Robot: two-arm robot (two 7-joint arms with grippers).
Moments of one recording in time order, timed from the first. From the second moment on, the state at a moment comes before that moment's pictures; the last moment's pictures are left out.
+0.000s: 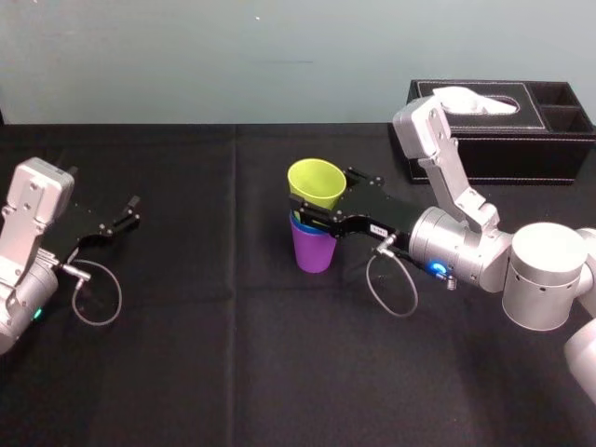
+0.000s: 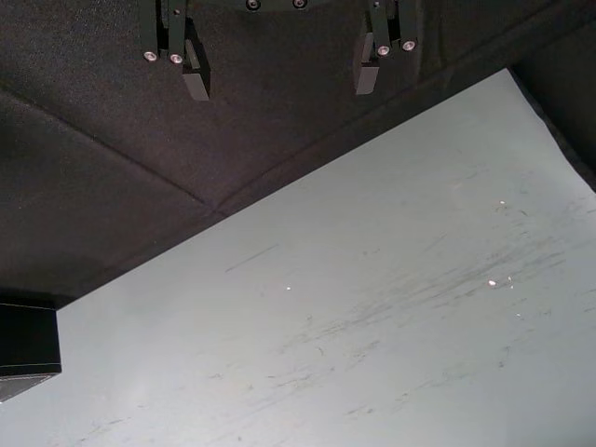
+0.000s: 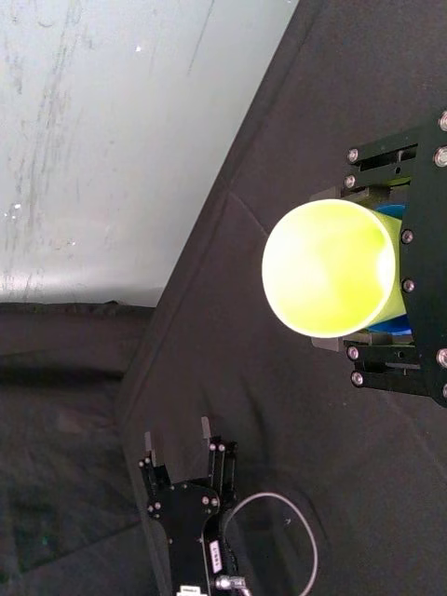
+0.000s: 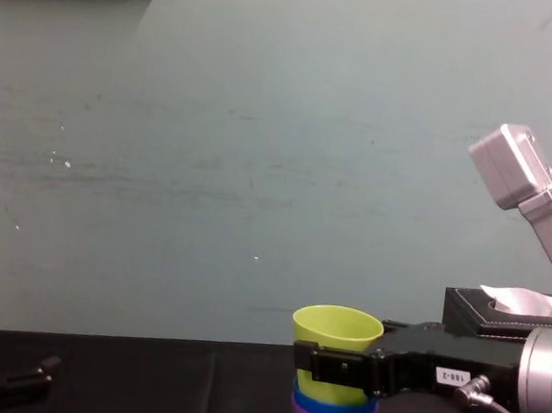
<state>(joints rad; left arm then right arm) -0.20 0.60 0.45 -1.41 -0.25 -0.12 0.03 0.39 0.38 -0.49 -1.41 0.37 0.16 0.45</state>
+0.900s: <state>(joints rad) -0.20 0.60 0.45 -1.41 -0.25 -0.12 0.03 0.38 0.37 -0.49 -1.39 0.35 0.15 0.46</state>
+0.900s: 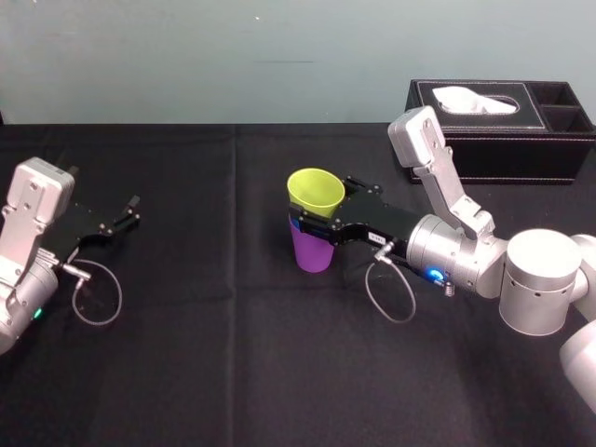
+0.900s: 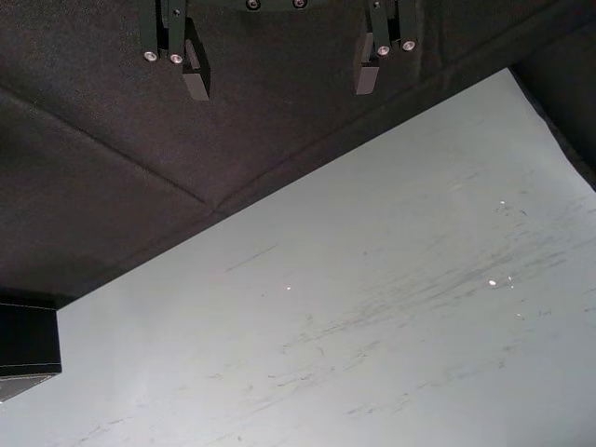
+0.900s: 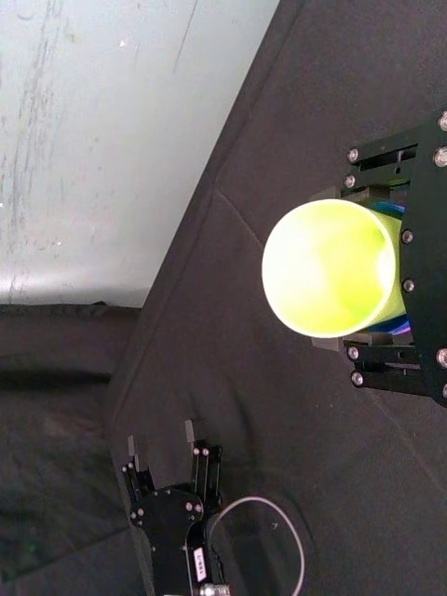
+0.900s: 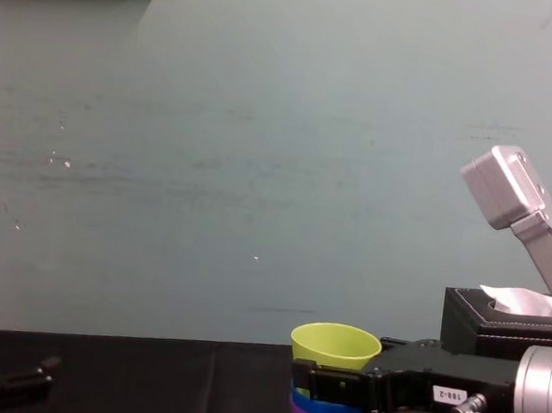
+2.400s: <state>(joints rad) -0.20 0.60 0.45 -1.41 -0.25 -0.12 0.03 0.24 0.40 -0.38 -1.57 0.38 0.10 0.35</state>
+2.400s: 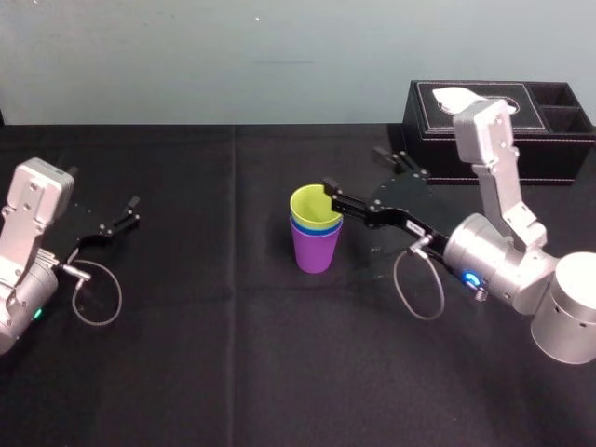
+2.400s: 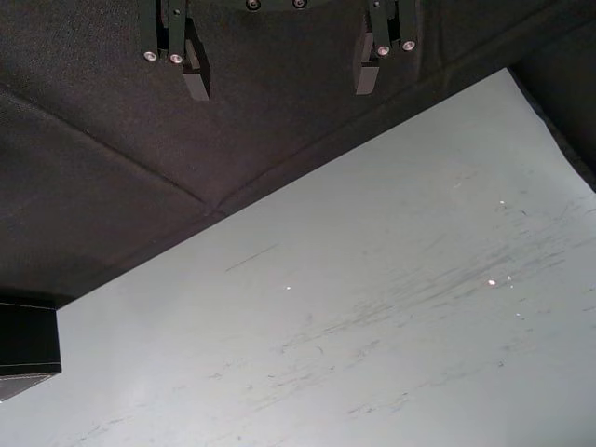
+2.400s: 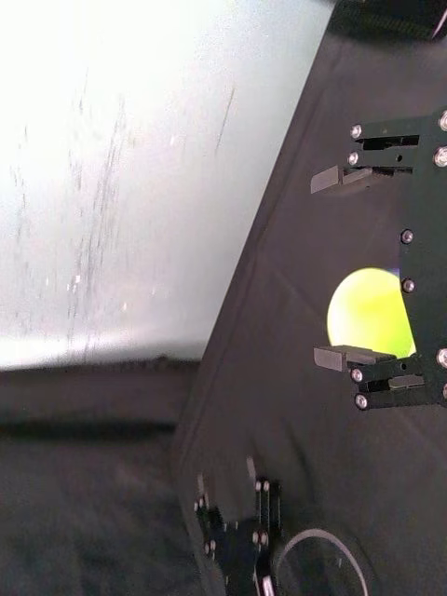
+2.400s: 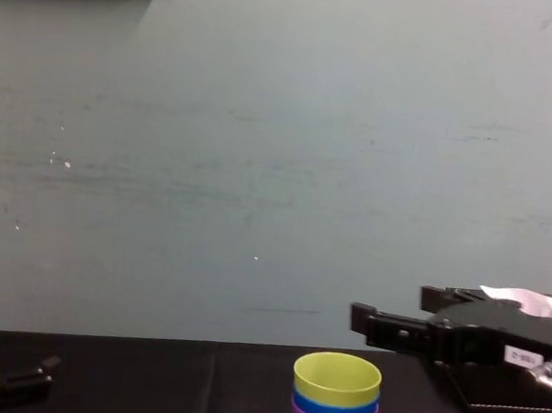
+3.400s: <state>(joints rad) -0.20 0.60 0.45 -1.41 -0.25 -0.12 0.03 0.10 0.31 -0.27 -1.54 0.18 0.00 0.12</state>
